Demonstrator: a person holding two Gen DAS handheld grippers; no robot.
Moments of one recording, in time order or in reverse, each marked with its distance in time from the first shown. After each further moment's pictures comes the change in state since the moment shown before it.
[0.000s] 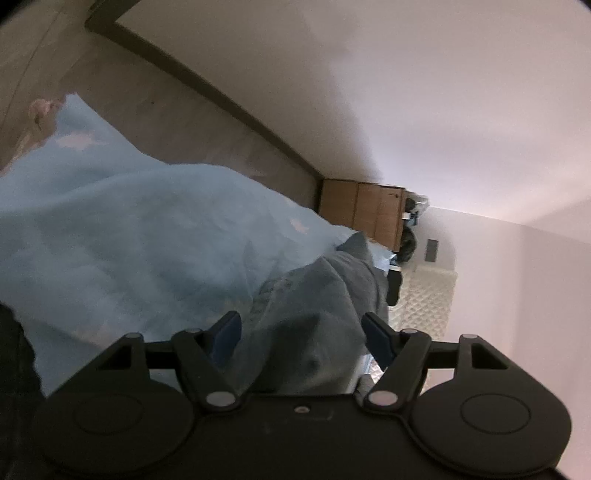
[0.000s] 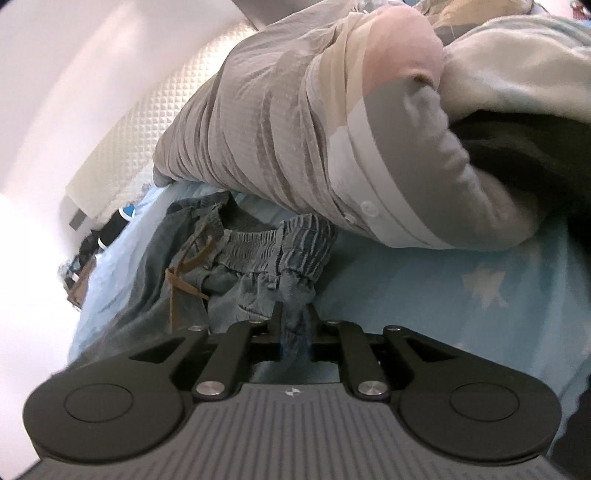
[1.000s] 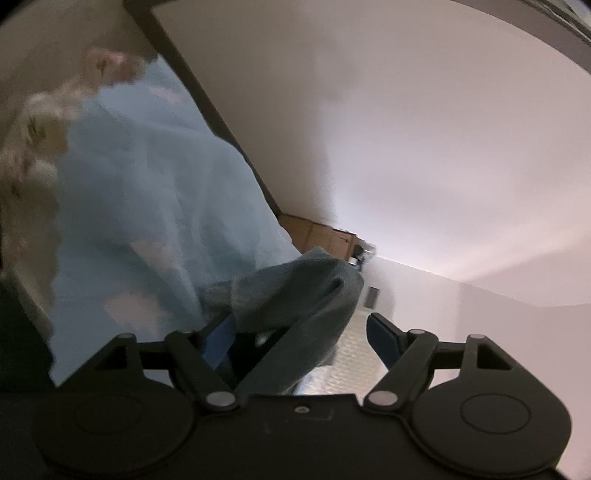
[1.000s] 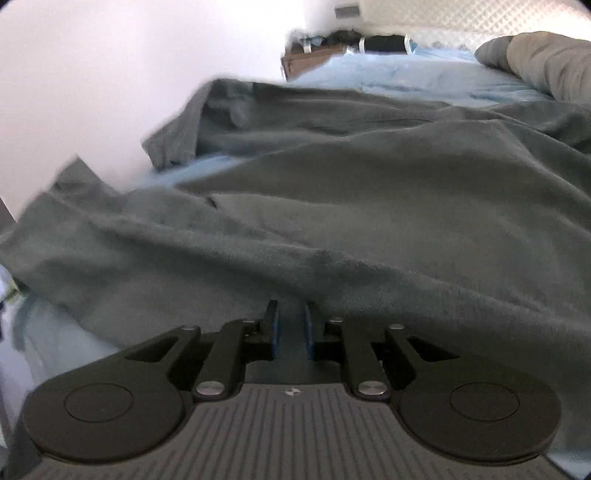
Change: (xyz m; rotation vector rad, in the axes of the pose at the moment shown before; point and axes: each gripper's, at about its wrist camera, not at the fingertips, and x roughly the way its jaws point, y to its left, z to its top) left arm -0.038 0.062 -0.048 -0.192 -0.123 -0.223; right arm 0.060 0.263 -0.219 -0.848 0.398 0.514
